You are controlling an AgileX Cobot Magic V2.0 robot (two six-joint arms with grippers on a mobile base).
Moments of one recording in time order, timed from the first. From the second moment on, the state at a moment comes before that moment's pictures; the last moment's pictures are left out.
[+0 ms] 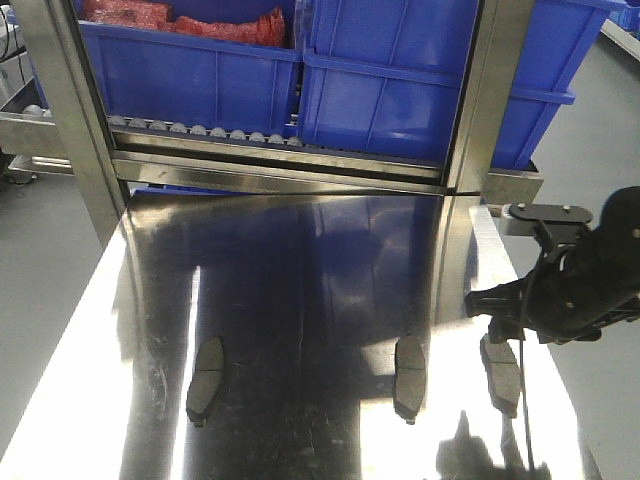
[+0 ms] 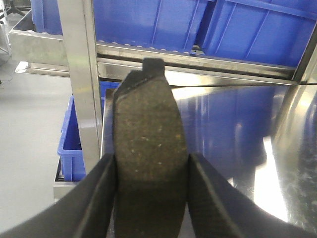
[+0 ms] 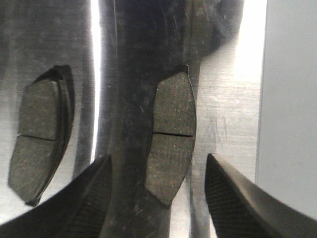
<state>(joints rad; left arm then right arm) -0.13 0.49 -0.39 -0.03 0.28 -0.04 0.15 1.58 -1.03 0.06 0.79 0.10</state>
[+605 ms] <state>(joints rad) -0.13 0.49 -0.39 -0.03 0.28 -0.04 0.15 1.84 -1.11 0.05 0.82 0.11</state>
